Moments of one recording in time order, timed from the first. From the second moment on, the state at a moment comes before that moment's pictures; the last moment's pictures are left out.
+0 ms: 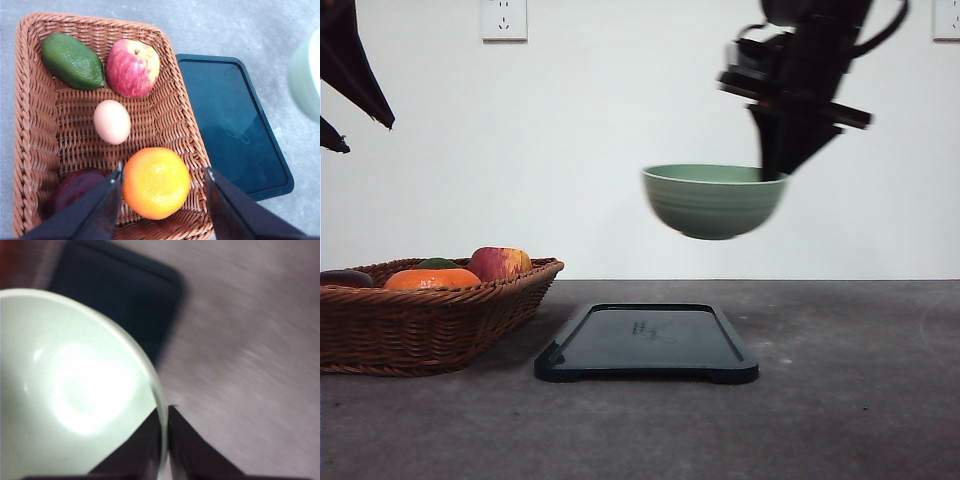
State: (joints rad) left_arx -0.14 0.98 0.83 -0.49 0.29 -0.18; right_arx 0.36 1.86 1.74 -0.98 -0.16 0.05
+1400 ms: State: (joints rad) left_arx -0.14 0.98 0.83 -0.49 0.29 -0.18; right_arx 0.43 2.15 1.81 -0.90 -0.23 0.09
